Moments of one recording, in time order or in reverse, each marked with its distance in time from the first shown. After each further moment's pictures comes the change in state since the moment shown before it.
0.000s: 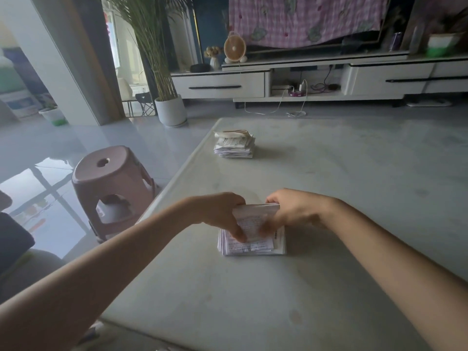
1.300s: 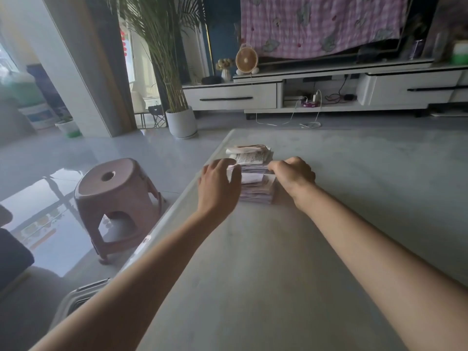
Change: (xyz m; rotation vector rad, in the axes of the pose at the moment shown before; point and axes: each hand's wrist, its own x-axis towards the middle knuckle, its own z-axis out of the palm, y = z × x) left_hand 0.089 -0.054 -0.019 -0.325 1.053 -0.113; right_hand 0.157 0.004 -0.031 0.431 0.761 0.254
